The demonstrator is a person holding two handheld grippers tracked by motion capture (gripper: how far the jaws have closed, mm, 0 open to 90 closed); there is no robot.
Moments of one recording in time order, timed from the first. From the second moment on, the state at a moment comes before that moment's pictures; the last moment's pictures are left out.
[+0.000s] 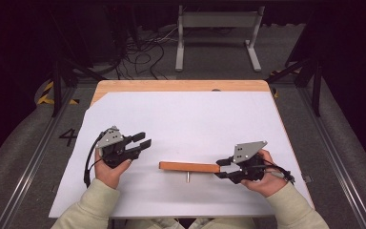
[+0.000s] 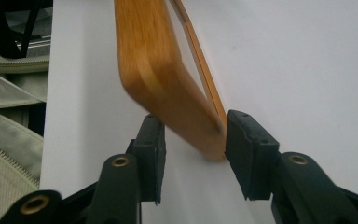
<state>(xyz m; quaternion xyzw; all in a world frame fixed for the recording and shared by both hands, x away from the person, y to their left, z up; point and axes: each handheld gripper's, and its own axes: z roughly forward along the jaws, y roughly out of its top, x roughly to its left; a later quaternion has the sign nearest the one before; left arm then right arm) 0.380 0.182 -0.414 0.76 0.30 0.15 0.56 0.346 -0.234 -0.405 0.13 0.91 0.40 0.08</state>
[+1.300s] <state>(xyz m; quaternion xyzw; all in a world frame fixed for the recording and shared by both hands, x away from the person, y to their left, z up) 0.379 0.178 -0.417 0.77 0.29 0.15 0.55 0.377 -0.216 -0.453 0.28 0.87 0.40 0.04</state>
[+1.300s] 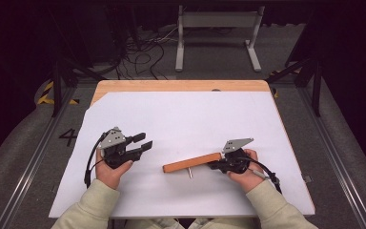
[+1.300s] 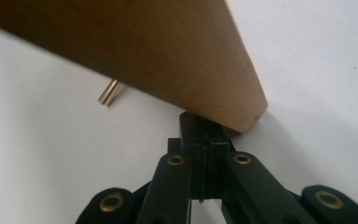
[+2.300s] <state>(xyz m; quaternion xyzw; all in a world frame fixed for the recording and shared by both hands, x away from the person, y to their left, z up) 0.379 0.177 -0.419 0.77 0.29 0.15 0.54 0.446 -0.184 -0.445 0.33 0.85 0.40 0.02</state>
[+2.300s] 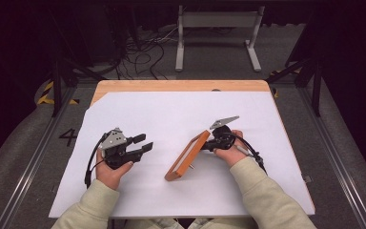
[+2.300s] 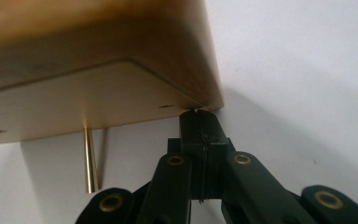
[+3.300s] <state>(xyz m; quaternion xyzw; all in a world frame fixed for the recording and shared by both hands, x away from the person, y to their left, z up) 0.380 0.179 -0.421 0.78 0.29 0.15 0.54 0.476 -0.138 -0.443 0.29 0.86 0.42 0.01</state>
